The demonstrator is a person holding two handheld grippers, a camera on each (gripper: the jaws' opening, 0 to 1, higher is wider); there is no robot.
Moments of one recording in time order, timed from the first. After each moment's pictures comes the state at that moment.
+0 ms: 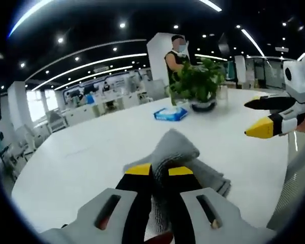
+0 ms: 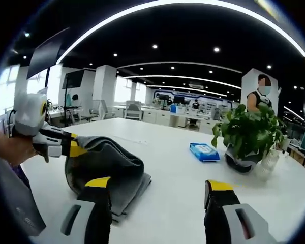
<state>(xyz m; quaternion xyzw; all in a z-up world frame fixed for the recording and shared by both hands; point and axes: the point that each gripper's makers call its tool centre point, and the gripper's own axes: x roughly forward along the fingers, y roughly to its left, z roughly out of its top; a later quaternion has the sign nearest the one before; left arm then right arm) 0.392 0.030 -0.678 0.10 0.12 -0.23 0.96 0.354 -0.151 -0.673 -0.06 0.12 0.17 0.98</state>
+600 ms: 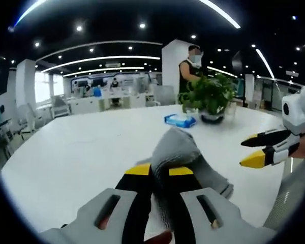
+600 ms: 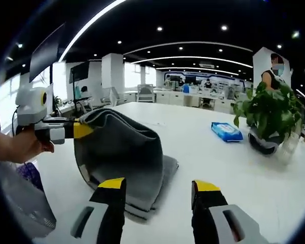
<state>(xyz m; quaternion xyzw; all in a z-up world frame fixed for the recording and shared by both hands) 0.394 0.080 -0.675 0.01 0.12 -0.21 0.97 0.356 -0.099 -0.709 -0.04 0.21 0.21 0.95</state>
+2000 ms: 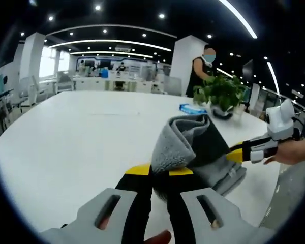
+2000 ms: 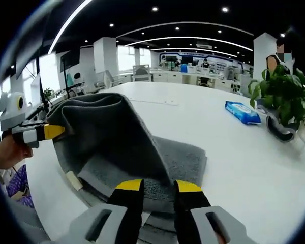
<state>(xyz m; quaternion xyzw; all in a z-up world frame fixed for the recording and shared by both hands) 0.394 0.171 -0.726 -0.05 0.18 -0.20 0.96 0.395 -0.036 -0.769 -0.04 0.30 0.19 0.94</state>
